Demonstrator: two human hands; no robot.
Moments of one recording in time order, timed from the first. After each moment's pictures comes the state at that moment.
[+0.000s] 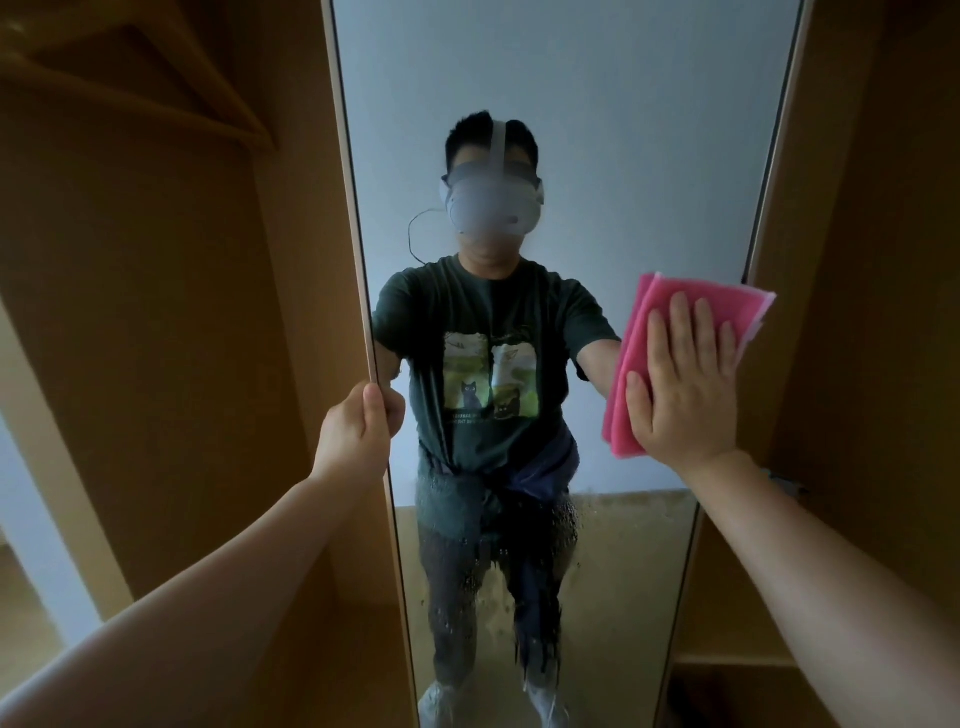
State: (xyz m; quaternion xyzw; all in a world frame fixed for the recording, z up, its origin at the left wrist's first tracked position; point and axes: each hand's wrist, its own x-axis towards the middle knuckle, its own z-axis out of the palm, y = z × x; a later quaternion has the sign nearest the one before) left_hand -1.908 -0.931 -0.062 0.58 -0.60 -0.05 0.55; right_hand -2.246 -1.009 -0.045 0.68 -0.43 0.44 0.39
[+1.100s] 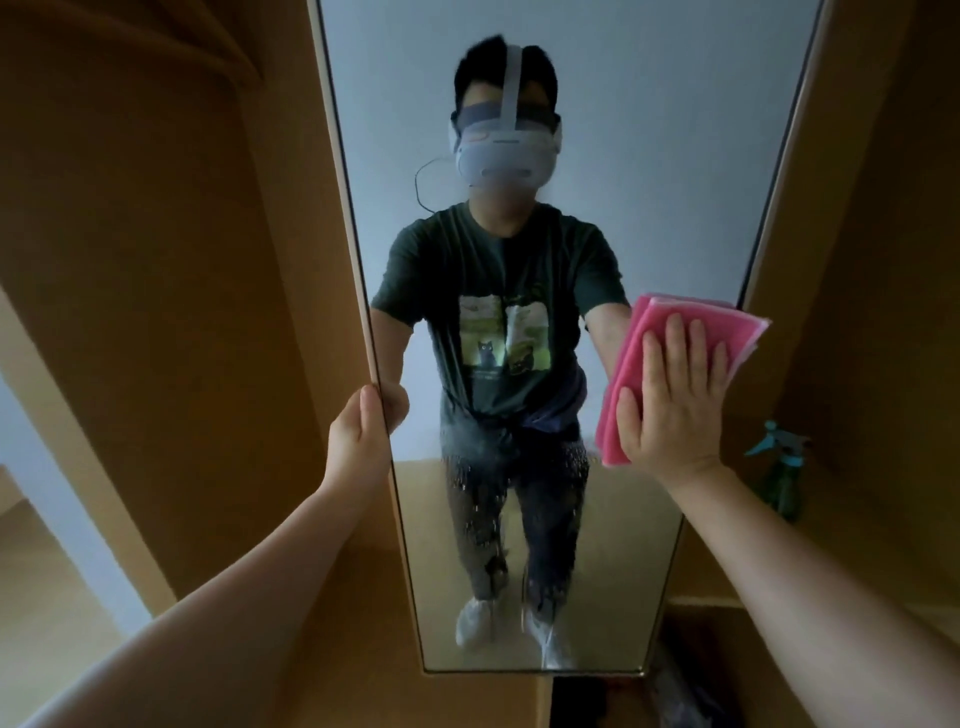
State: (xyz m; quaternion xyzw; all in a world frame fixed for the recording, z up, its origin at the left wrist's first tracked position) left_hand -1.921 -0.916 -0.121 0.57 -0.52 -0.15 0.62; right_hand -2.239 -1.004 -0.122 0.67 -0.43 0.46 0.39
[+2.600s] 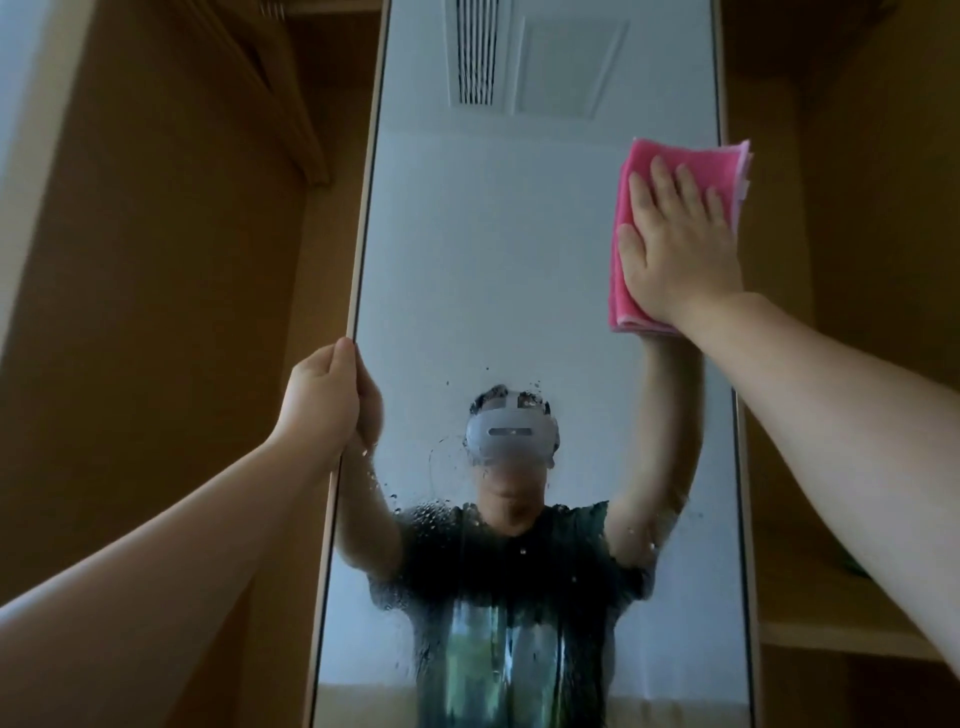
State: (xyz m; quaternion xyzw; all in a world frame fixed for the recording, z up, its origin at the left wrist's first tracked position) left_hand -1.931 -0.953 -0.273 0.41 -0.49 0.03 0.77; right_hand -2.234 -1.013 -0.134 0.62 -0.43 0.46 0.47
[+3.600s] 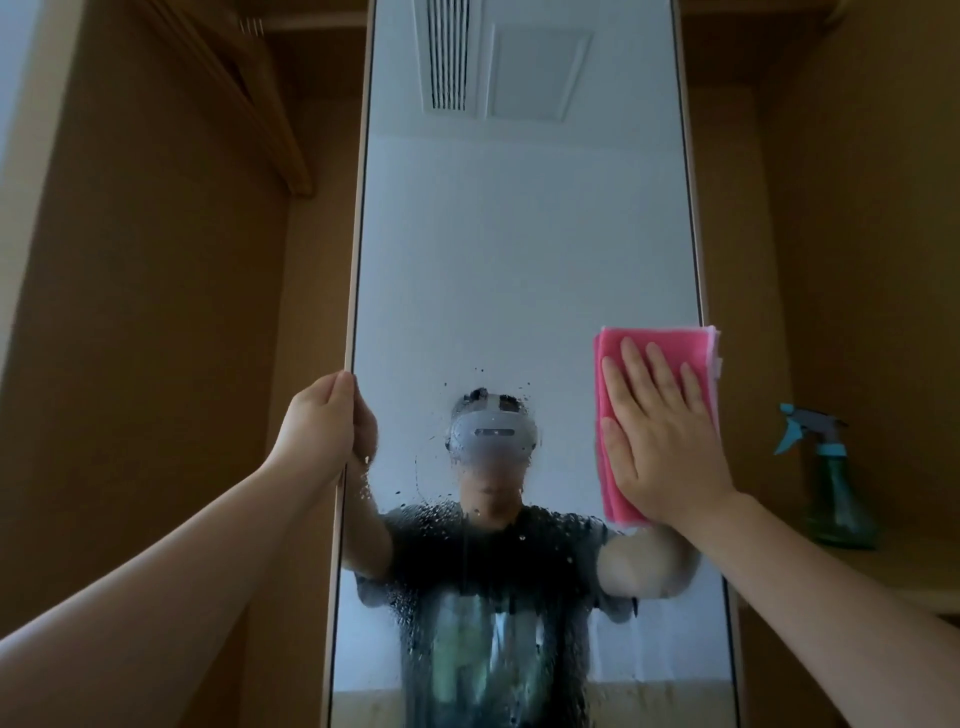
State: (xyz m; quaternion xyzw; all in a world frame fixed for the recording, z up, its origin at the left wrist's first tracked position) left_hand -1.930 -0.935 -0.290 0.44 -0.52 0.01 0.73; right_hand -2.237 -1.005 -0.311 0.67 -0.41 0.43 0.44
